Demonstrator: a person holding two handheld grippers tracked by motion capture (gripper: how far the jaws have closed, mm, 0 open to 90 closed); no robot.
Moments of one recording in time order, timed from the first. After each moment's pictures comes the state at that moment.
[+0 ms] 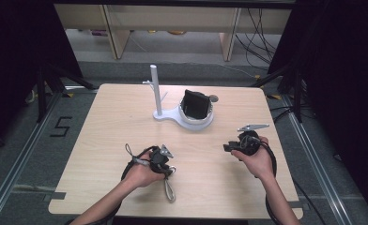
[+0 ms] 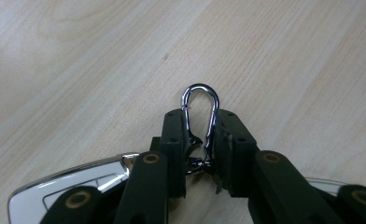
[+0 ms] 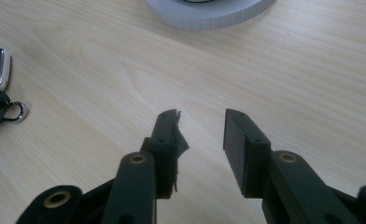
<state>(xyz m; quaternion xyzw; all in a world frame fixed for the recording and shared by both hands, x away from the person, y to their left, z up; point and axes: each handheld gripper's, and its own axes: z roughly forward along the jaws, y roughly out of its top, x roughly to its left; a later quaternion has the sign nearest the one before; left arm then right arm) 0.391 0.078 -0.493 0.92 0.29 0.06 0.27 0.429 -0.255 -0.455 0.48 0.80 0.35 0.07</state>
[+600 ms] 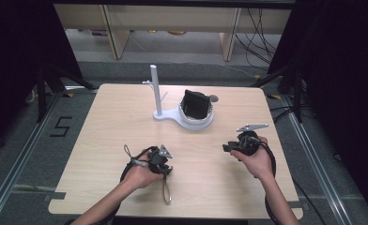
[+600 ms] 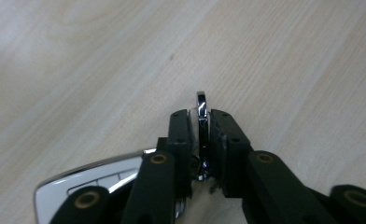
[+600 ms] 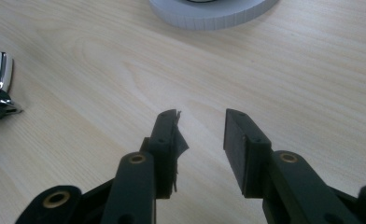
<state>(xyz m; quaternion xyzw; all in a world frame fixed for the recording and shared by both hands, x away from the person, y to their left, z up) 0.389 0.081 -0.494 0.91 0.29 0.07 0.27 0.427 -0.251 -0.456 0.49 0.80 0.35 0.09</state>
